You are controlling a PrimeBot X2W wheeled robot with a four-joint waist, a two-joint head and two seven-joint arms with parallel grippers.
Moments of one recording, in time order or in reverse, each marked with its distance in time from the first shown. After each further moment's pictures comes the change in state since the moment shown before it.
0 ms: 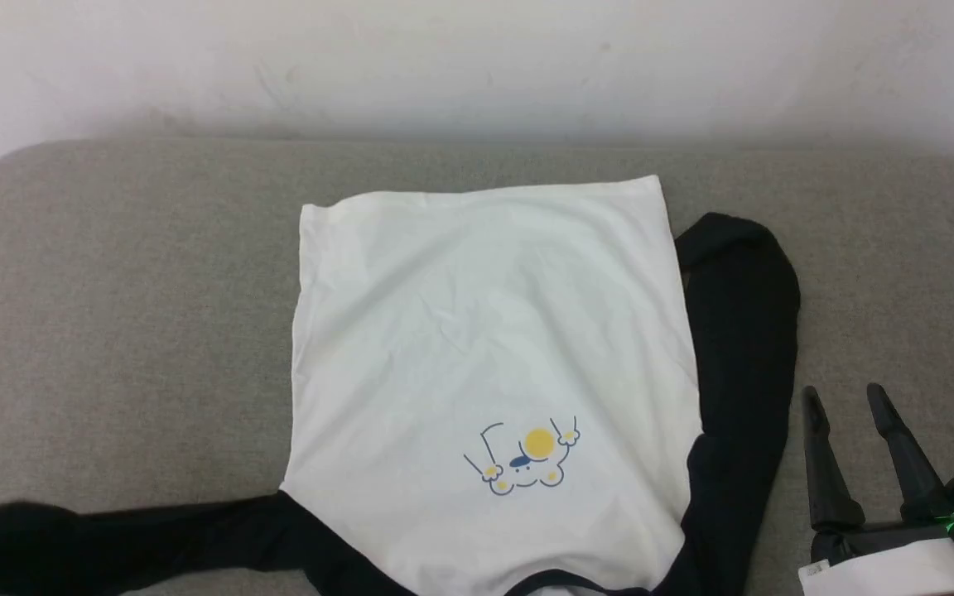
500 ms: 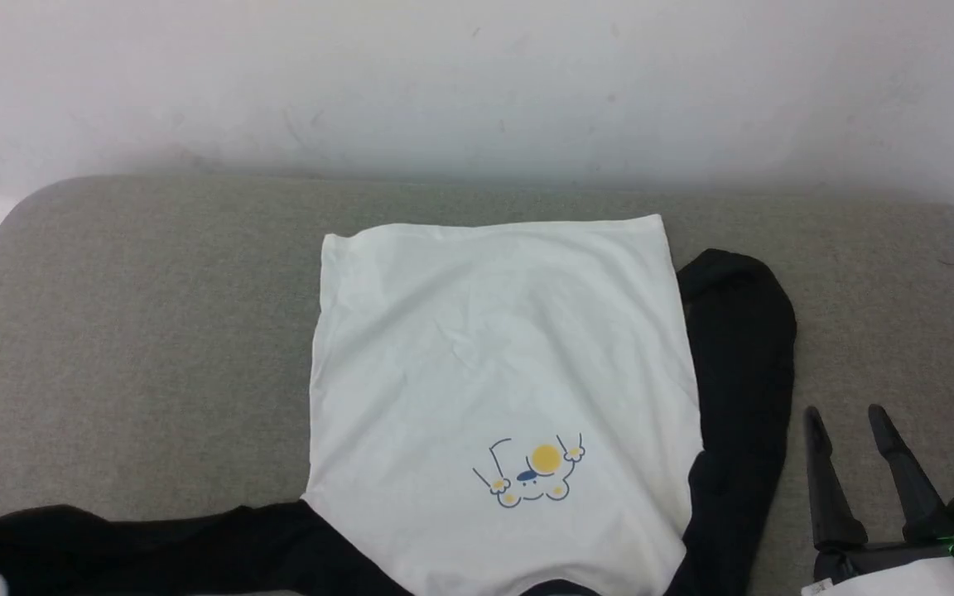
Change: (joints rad) left arm 0.104 0.004 -0.005 -0.196 0.004 0.014 0.033; right arm 0.043 0.000 -0.001 -0.004 0.009 0.000 0.002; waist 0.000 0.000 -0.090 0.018
